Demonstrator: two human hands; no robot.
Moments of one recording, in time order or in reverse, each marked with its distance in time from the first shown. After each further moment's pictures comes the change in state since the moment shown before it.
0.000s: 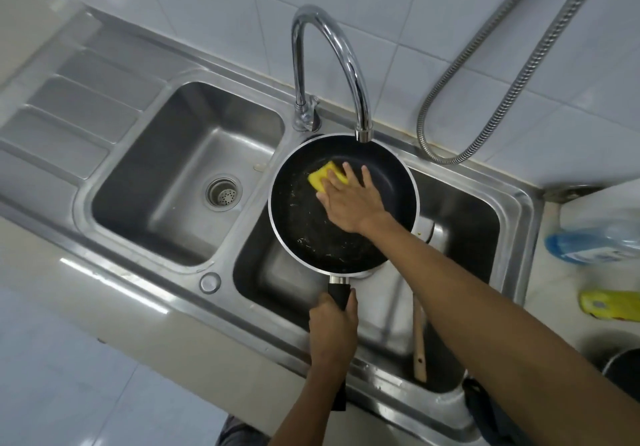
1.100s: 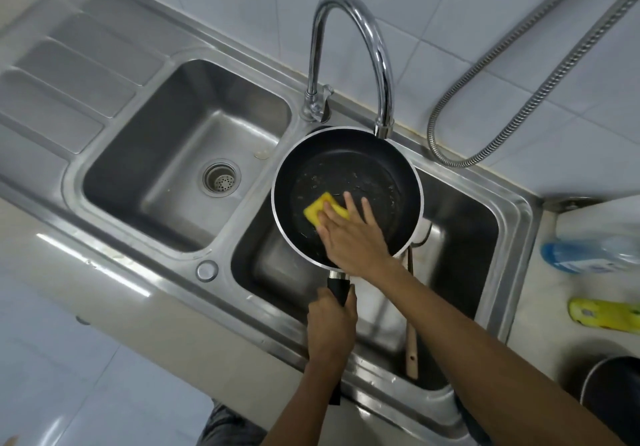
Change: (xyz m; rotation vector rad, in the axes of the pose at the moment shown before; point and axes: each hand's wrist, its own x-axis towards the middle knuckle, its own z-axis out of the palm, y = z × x) left_hand 0.000 0.005 -0.004 0.017 -0.018 -0.039; right_hand -0.061 -0.033 0.032 -0.002 0.004 -0.062
